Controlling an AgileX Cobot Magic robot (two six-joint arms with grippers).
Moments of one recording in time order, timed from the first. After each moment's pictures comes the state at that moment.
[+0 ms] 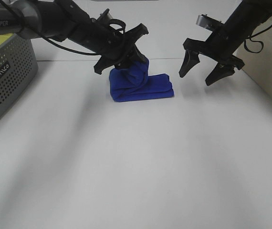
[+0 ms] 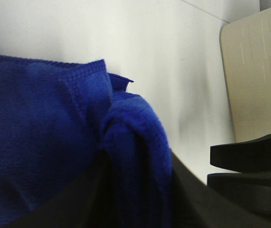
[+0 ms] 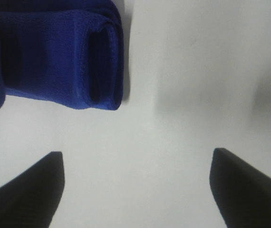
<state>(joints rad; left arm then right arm) -0.39 2.46 -2.03 -0.88 0.59 -0.01 0.08 2.36 -1.98 0.49 1.12 -0.15</state>
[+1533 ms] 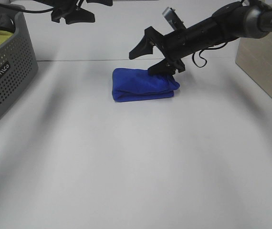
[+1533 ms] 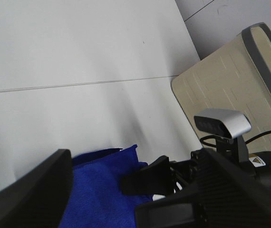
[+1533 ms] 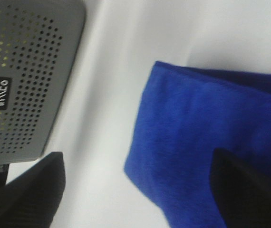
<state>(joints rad) -0.14 2.36 -2.16 -1.02 0.81 0.37 0.17 2.48 -1.98 1.12 0.90 -0.51</state>
